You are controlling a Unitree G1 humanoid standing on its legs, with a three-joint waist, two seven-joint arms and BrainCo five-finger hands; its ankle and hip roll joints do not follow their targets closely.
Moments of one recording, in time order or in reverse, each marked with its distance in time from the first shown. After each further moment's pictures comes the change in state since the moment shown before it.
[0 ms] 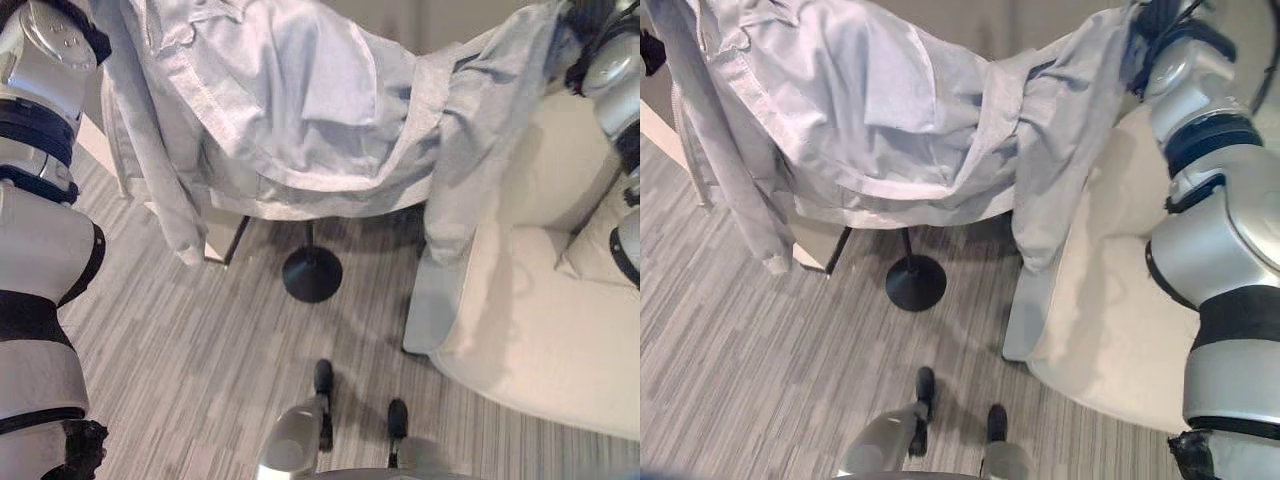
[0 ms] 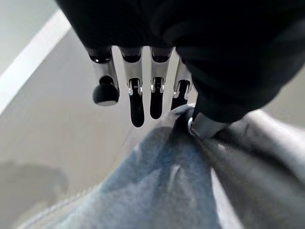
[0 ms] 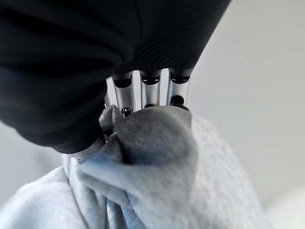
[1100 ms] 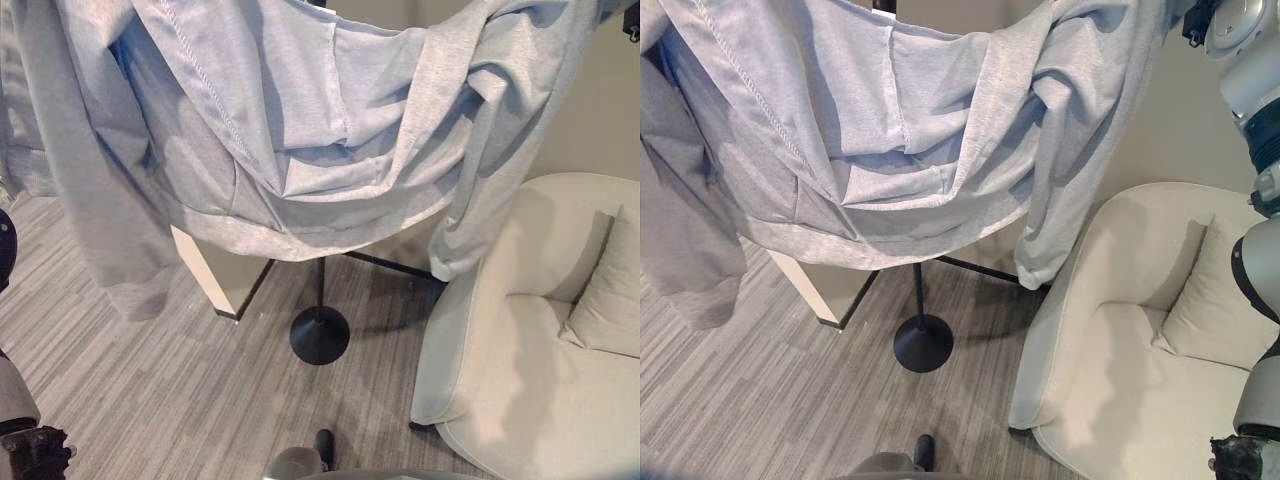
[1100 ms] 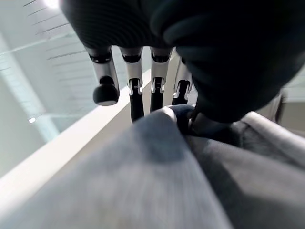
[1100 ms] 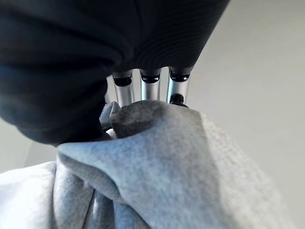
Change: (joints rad) left arm -0.171 0.189 -0.059 -0.349 0.070 -0.011 0.154; right arm -0.100 -0.286 0.095 -0.308 -0.014 -0.043 -0.078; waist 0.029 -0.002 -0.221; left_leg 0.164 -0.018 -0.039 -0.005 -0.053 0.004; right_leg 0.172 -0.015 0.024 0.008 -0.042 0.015
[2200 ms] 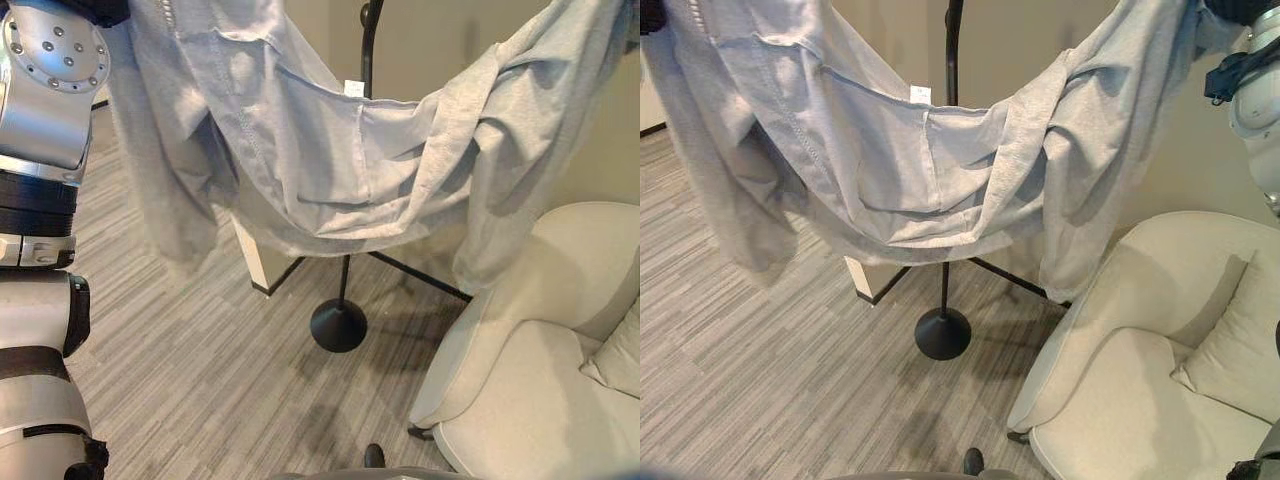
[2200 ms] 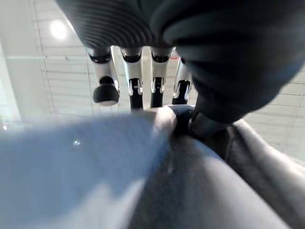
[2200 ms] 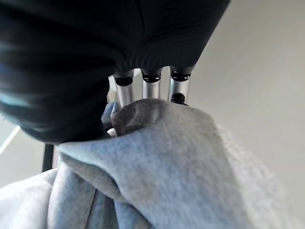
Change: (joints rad) left arm 0.354 -0.106 0.425 -0.366 0.096 -0.023 0.040; right arm 0.270 -0.166 -0.201 -0.281 -0.144 -0.010 -0.050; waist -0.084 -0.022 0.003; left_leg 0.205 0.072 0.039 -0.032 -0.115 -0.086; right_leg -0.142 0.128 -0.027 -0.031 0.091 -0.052
